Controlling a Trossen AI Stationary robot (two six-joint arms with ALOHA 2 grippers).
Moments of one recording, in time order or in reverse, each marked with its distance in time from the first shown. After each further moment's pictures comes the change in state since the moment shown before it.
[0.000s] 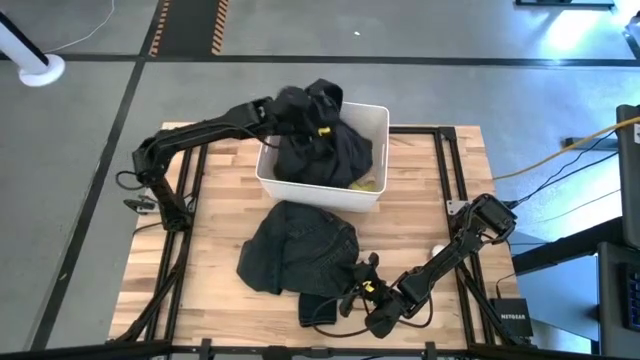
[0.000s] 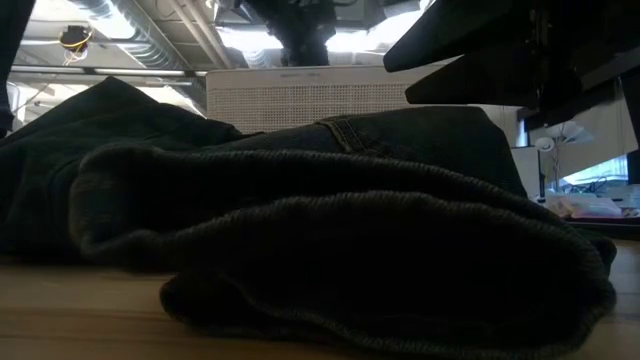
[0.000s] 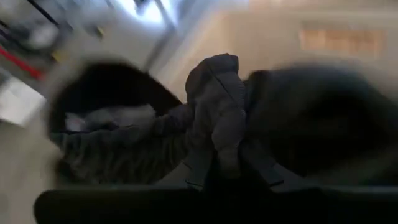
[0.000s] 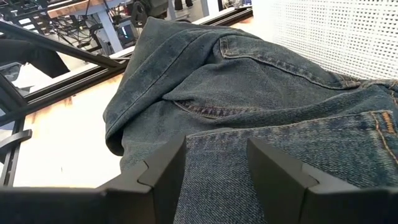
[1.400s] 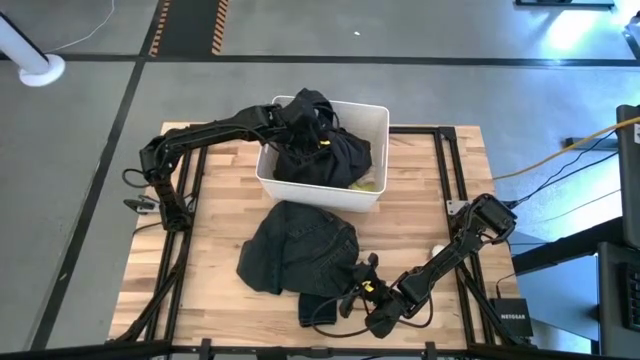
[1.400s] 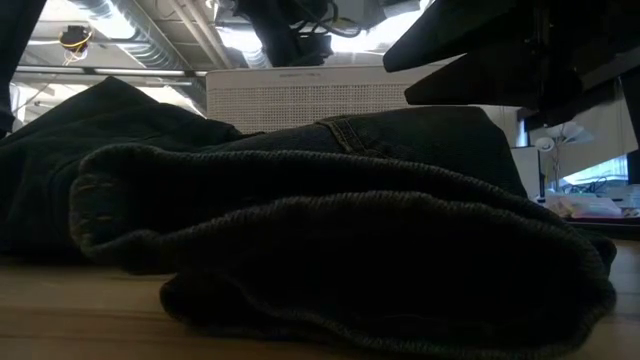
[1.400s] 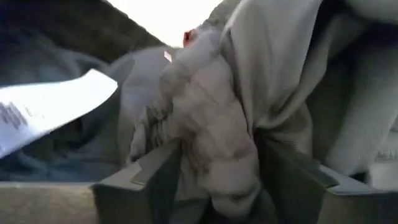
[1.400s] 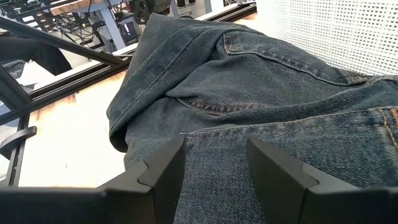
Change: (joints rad) left arm -0.002 0.068 0.001 -0.244 -0.015 -0.044; right arm 0.000 -0.001 0.000 0.004 -0.018 0.000
